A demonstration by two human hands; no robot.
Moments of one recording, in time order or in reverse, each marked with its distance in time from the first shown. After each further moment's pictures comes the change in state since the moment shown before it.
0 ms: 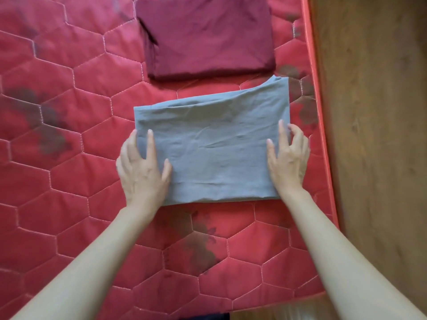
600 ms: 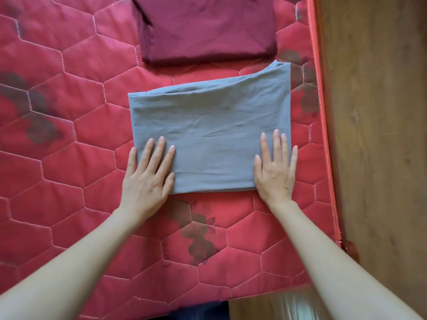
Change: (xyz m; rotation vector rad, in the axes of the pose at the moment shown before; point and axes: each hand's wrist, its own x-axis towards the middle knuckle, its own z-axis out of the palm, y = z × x) left_hand -0.023 -0.046 0.038 0.236 -0.104 0.516; right_hand -0.058 0.013 0.028 -0.236 -0.154 -0.124
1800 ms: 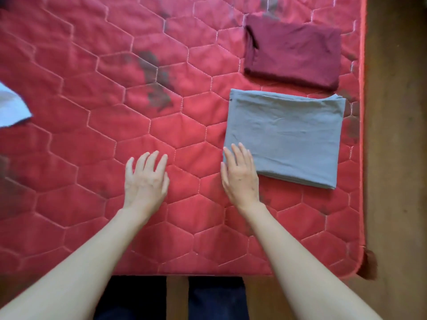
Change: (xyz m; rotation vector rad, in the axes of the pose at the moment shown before) left_hand -0.165 -0.106 -0.041 -0.113 0.059 -0.410; right_hand -0.083 -0.242 -0.048 0.192 -0.014 -0.352
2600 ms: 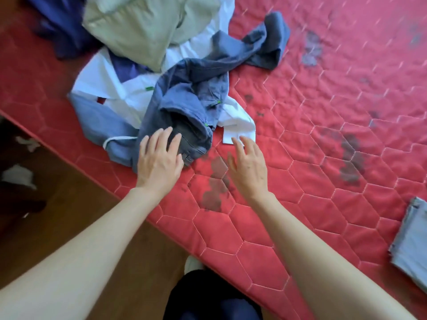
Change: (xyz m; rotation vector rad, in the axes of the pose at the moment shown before) left_hand -0.122 -0.413 -0.117 0.037 0.331 -0.441; right_hand 0.063 -0.472 0.060 0.189 -0.034 -0.500
